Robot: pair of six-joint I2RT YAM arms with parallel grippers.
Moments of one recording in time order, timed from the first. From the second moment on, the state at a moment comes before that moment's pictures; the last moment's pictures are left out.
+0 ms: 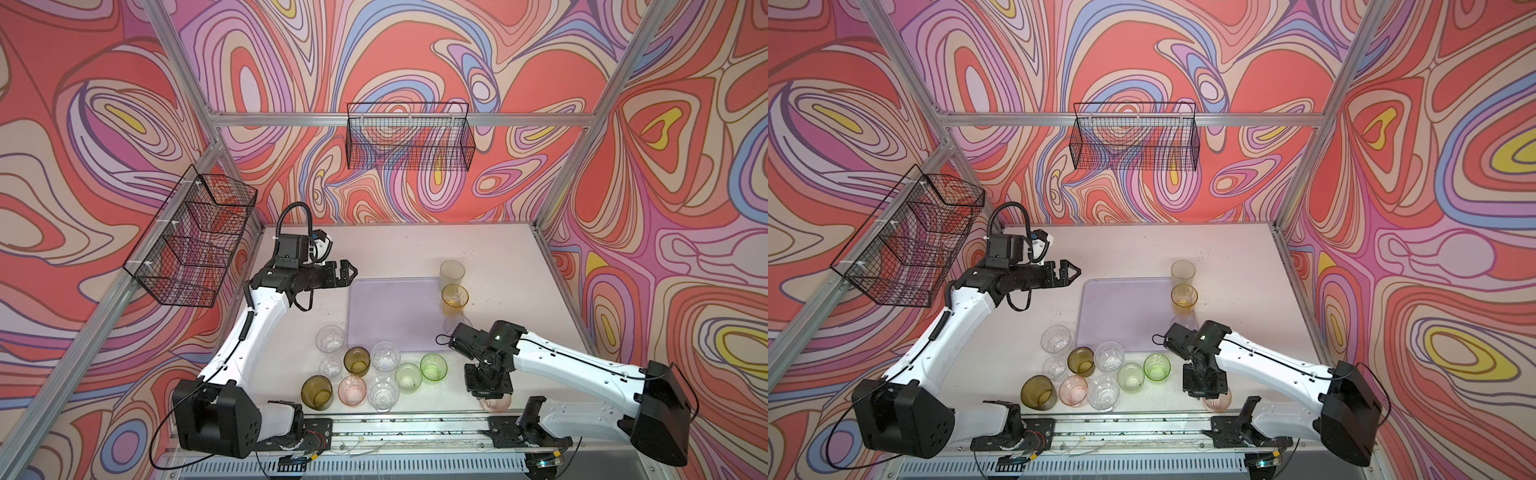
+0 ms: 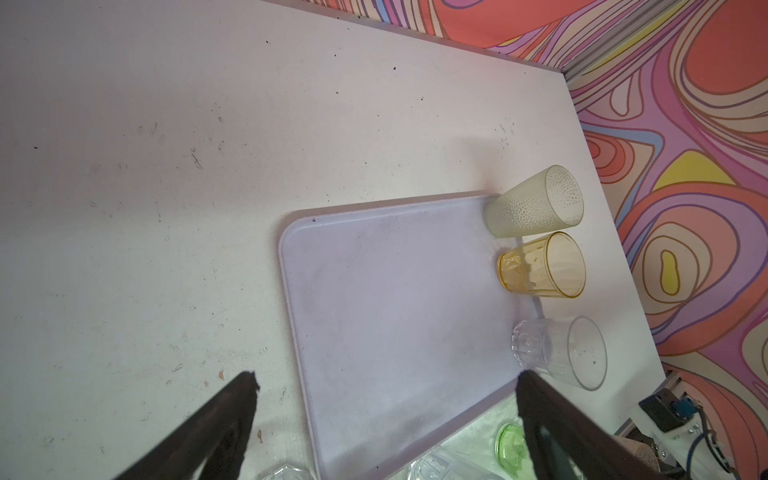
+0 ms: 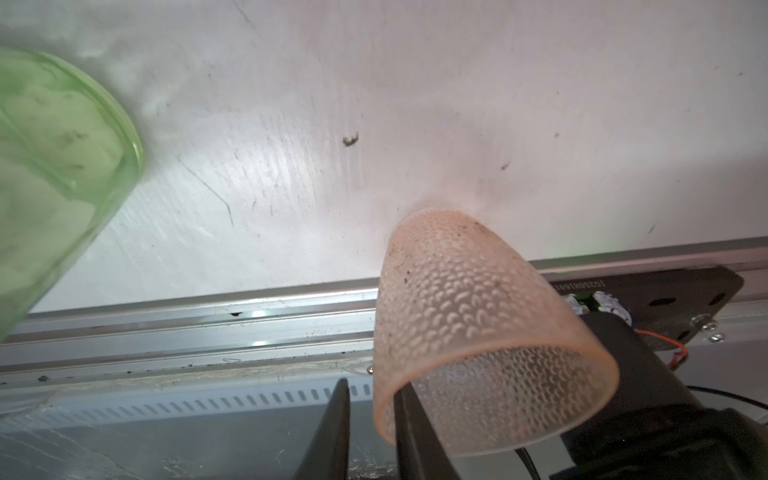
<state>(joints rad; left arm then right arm) -0.13 1.31 1.18 -0.67 0.42 -0.24 0.90 1.21 0.82 -1.30 -0.12 1.00</state>
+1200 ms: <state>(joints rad) -0.13 1.31 1.18 -0.67 0.43 -0.26 0.90 1.33 1.07 -1.44 0.04 0.94</state>
